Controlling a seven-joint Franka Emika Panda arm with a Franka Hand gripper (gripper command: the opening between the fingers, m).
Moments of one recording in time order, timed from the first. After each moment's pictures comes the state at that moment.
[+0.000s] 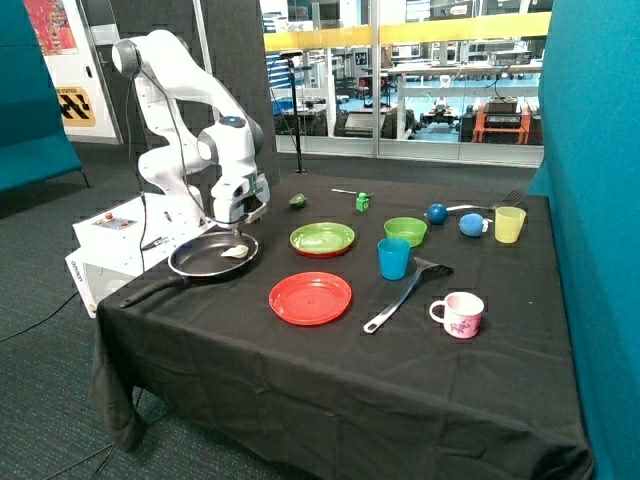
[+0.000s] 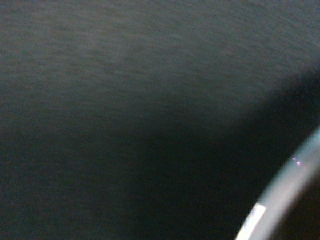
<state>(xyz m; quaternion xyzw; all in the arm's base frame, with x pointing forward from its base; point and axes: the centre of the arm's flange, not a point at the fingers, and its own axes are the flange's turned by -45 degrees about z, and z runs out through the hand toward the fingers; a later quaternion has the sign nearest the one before) 0.404 -0.166 0.341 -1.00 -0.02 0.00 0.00</state>
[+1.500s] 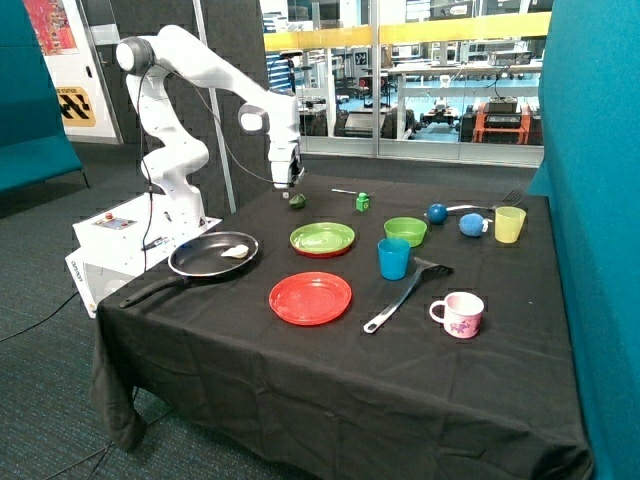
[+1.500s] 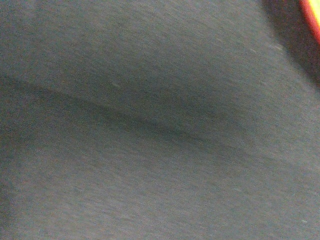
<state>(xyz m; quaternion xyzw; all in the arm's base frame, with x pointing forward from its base) 0.431 0.028 0.383 -0.99 -0.17 0.00 0.00</state>
